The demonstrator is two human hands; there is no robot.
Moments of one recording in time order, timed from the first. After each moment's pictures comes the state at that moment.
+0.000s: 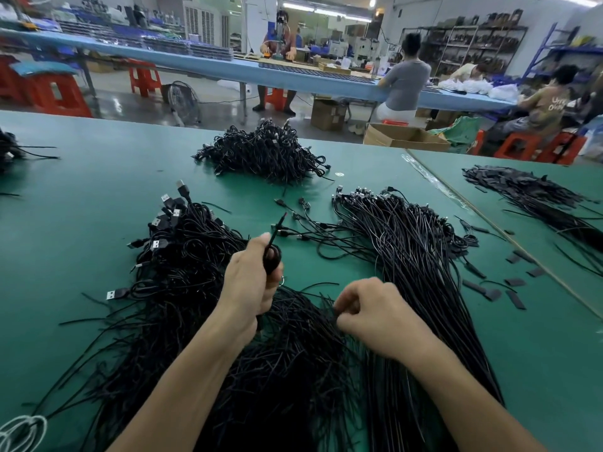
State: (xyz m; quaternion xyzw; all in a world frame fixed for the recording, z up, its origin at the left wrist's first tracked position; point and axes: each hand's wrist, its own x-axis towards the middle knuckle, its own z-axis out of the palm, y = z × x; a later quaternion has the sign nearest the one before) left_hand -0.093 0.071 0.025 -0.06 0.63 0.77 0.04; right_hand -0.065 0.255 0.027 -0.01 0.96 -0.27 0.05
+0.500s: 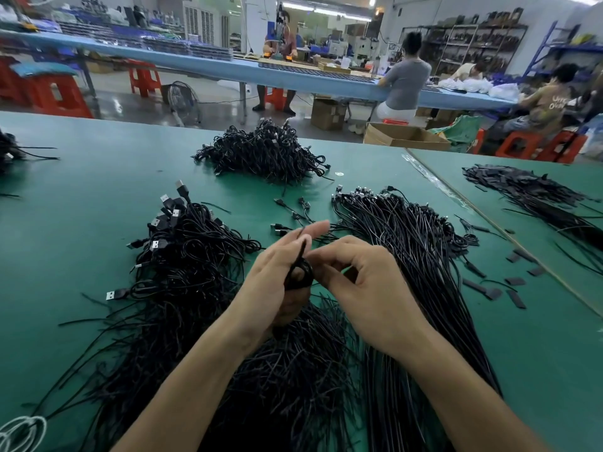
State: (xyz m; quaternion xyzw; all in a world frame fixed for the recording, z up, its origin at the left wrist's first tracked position) left_hand -0.082 0.076 0.031 0.18 0.58 0.79 0.13; right_hand -0.054 0.226 0.065 -0.17 0.86 -0.46 -0.13
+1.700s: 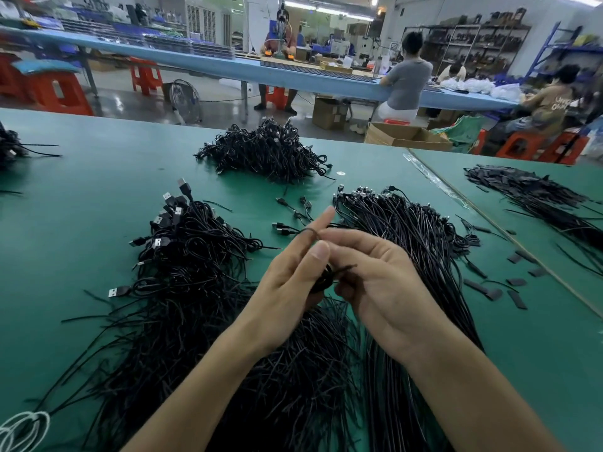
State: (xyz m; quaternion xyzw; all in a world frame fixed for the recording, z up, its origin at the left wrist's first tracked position) left_hand -0.073 0.087 0.029 0.27 0.61 0.75 0.02; right_hand -0.050 0.216 0.077 -0.03 0.59 -0.81 0.04
